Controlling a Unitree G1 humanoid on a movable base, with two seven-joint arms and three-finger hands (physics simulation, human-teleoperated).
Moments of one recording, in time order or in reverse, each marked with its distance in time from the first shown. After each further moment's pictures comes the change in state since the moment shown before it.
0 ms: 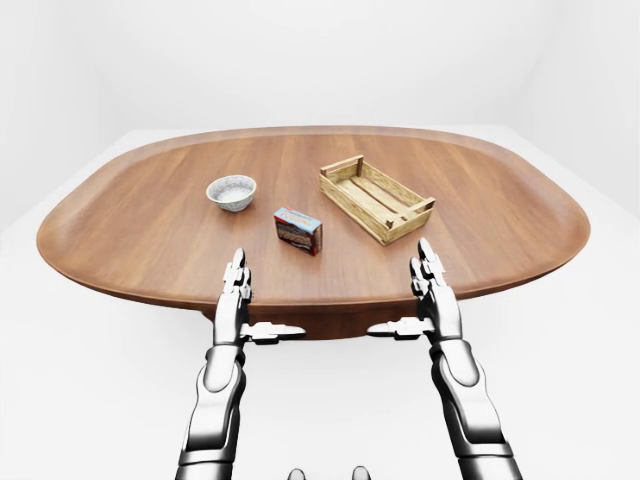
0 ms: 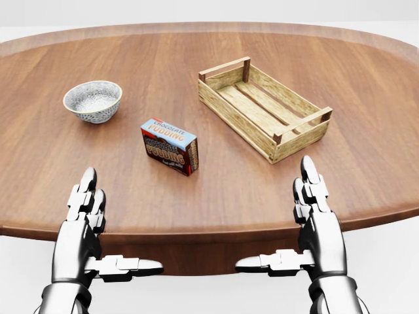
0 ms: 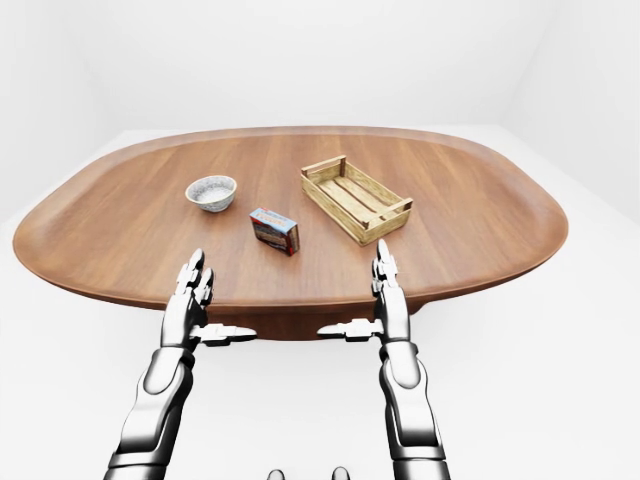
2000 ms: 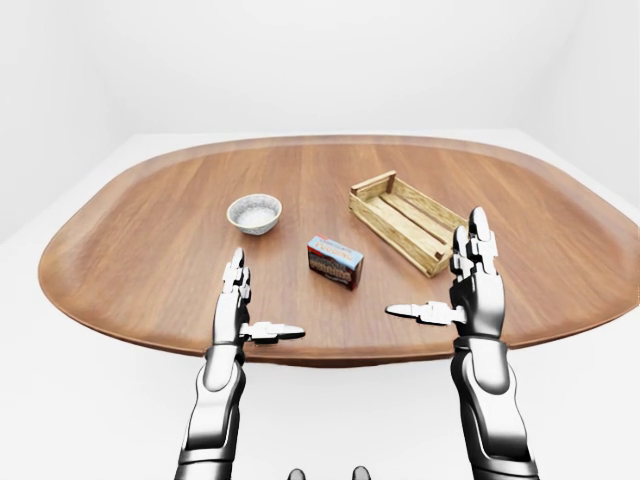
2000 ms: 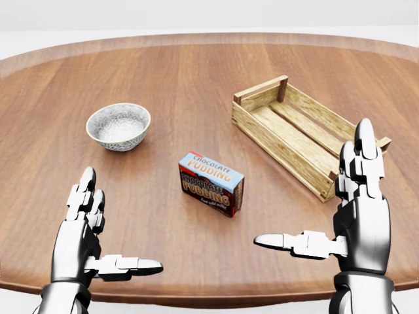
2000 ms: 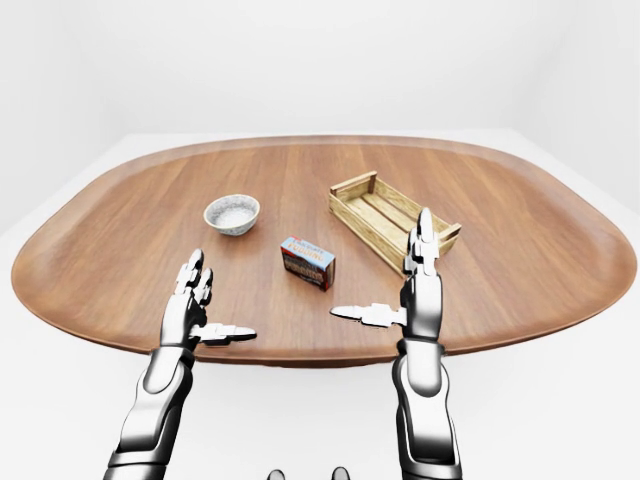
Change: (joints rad) left arm -0.005 0.002 0.003 0.006 0.001 -0.001 0.002; right arm 0.042 0.010 -0.035 -0.282 -0.065 -0.025 -0.133
